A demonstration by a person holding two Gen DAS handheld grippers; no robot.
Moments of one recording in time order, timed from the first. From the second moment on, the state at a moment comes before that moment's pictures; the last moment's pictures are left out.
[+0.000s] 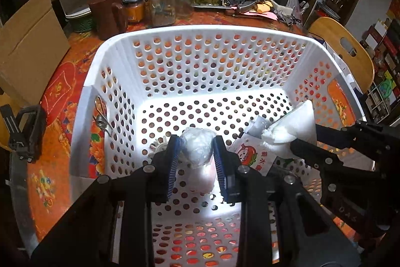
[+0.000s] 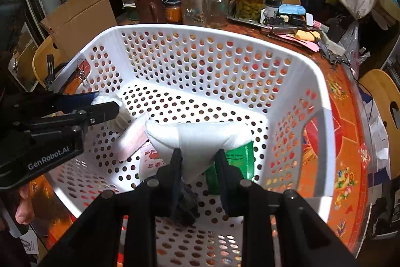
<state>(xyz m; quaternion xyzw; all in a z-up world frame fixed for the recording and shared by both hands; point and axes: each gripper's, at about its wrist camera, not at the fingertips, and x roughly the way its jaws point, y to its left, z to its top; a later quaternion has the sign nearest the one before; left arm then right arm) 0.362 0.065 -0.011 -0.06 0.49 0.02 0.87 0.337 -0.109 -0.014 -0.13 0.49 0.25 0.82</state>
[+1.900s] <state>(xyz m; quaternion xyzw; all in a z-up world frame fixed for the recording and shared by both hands) 0.041 0.054 0.094 -0.04 0.27 0.04 0.96 0.093 -0.229 0.069 -0.05 0.30 0.19 0.93</state>
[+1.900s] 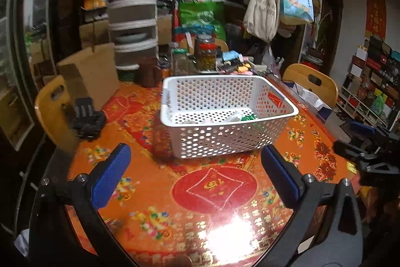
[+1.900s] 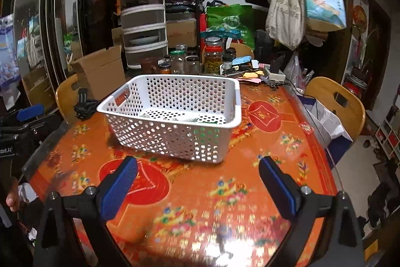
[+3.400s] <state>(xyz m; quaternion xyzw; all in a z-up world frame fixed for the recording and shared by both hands) -0.028 0.010 0.074 -0.04 0.27 0.05 0.96 0.016 -0.256 0.062 -0.02 0.29 0.19 0.94</state>
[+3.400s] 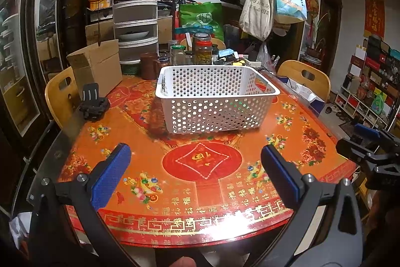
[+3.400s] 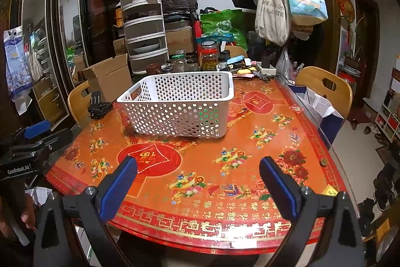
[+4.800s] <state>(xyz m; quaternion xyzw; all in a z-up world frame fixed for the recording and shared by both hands) -0.026 0.011 0.064 -0.04 0.27 0.04 0.96 0.013 -0.254 0.062 -0.02 0.29 0.20 0.94</state>
